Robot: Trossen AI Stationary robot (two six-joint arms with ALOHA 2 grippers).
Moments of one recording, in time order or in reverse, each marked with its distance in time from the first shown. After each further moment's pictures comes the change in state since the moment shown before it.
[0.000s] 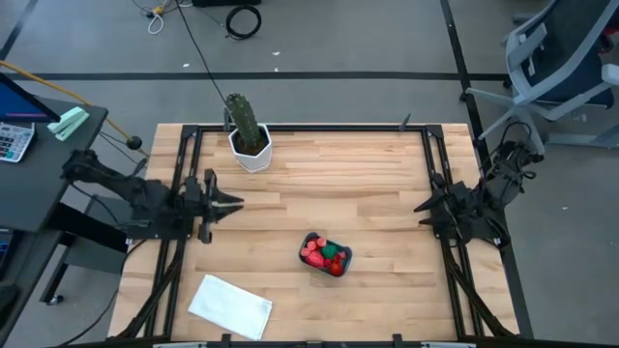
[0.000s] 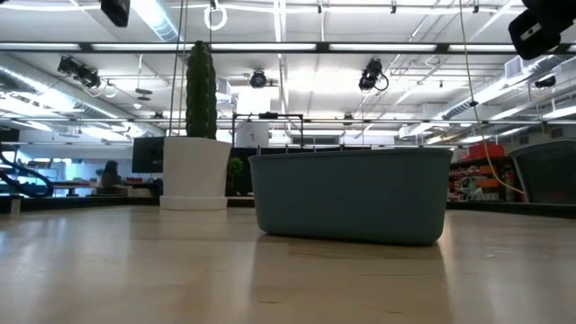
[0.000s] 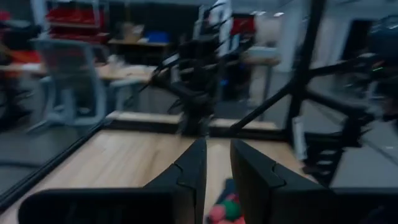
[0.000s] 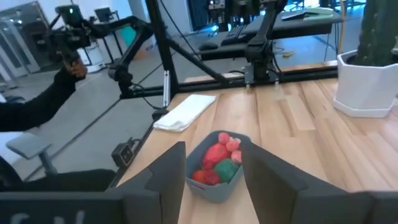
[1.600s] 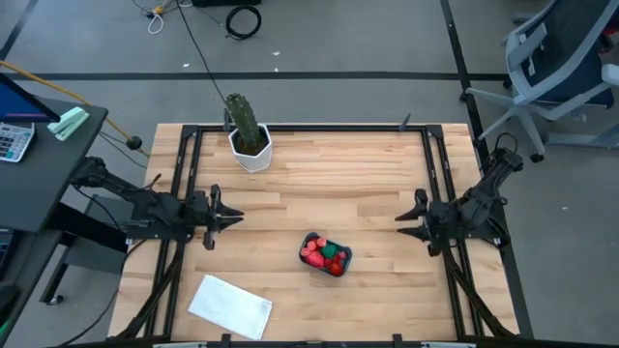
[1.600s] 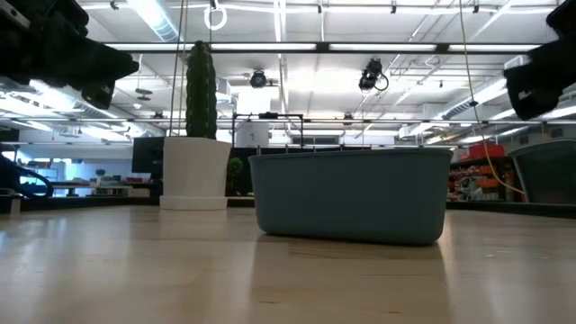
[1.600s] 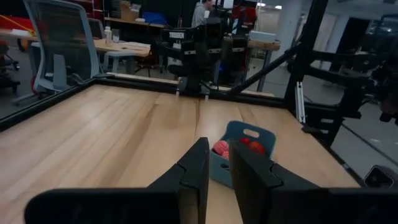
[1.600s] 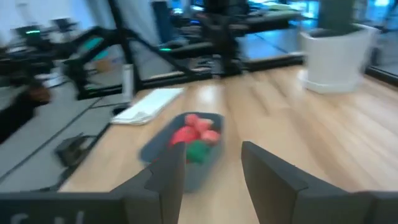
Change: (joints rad) left arm 0.019 -0.278 -0.457 0.114 0.035 -0.096; right arm -0.003 -0.111 -0.416 0.314 0.186 0.008
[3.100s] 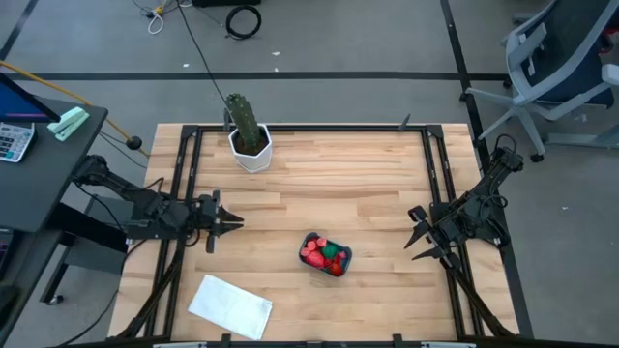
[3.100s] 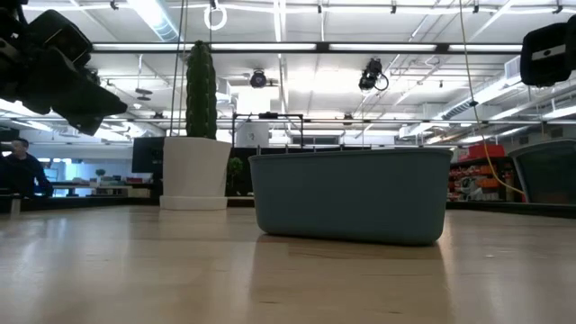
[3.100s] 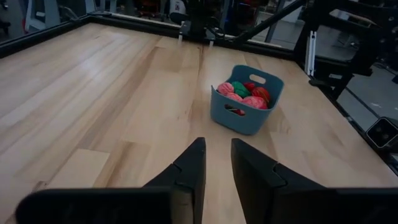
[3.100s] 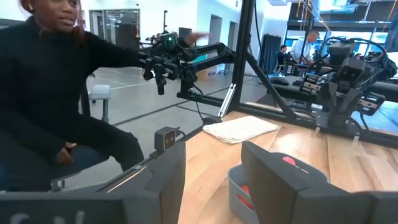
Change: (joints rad) left arm -0.031 0.000 0.003 -0.253 0.000 -0.165; right arm 0.000 0.017 -0.084 0.289 -0.477 -0.389
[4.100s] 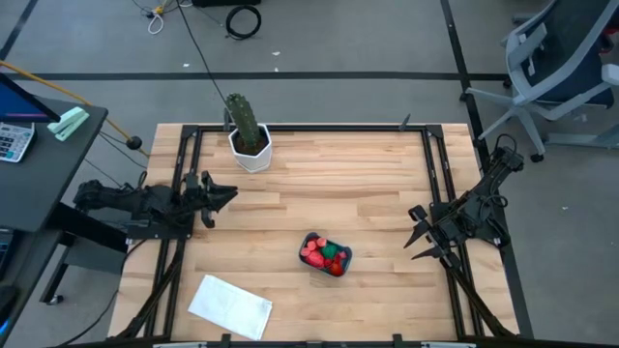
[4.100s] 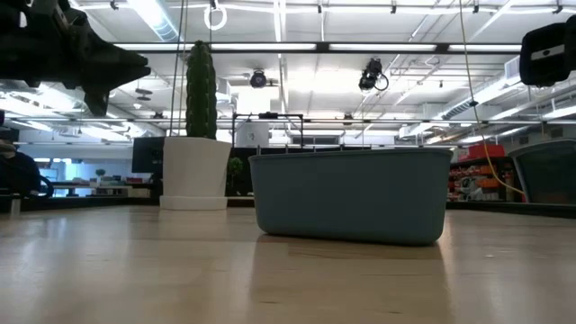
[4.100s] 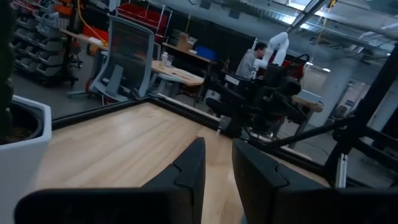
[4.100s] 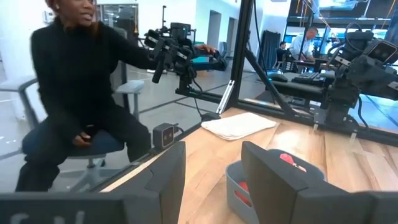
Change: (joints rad) left arm 0.275 -0.277 -0.006 0.095 -0.007 0.000; right arm 0.000 0.005 0.014 -0.022 0.005 0.000
